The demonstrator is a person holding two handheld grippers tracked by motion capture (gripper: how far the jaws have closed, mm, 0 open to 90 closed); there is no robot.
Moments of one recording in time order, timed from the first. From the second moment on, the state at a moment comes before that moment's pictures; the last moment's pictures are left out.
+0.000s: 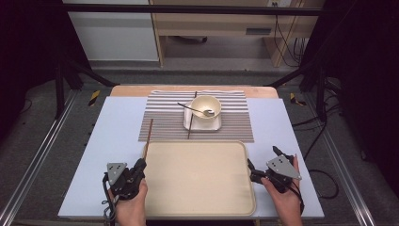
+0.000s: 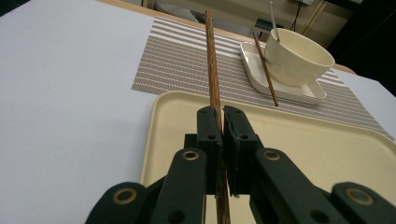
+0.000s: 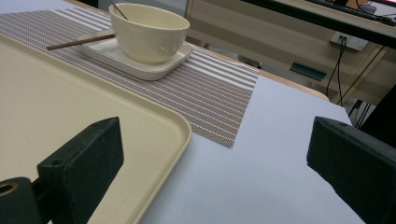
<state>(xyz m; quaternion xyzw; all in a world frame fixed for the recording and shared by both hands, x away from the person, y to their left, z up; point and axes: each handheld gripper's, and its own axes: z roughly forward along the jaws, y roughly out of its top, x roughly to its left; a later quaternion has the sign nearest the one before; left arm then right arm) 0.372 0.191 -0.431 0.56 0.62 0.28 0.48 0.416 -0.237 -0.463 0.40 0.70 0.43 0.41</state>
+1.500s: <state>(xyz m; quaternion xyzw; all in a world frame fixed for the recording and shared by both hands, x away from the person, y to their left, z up) 0.340 0.195 -0.475 0.55 0.65 0.26 0.45 0.417 -0.234 -0.464 0.39 0.71 0.43 0.41</state>
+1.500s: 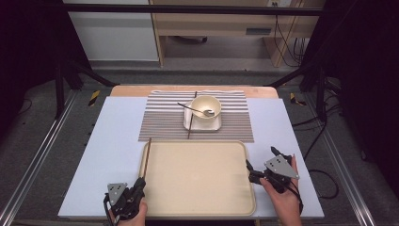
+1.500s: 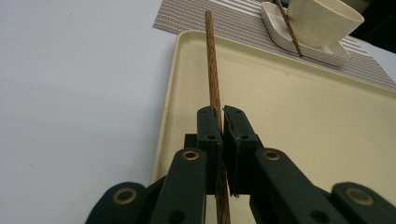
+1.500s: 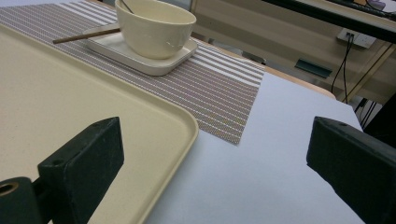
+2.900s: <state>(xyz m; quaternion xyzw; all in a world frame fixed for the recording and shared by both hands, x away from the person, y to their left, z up) 0.341 0.189 -0.491 0.57 0.65 0.28 0.42 0.417 -0.234 -0.466 0.39 0.71 0.43 0.40</state>
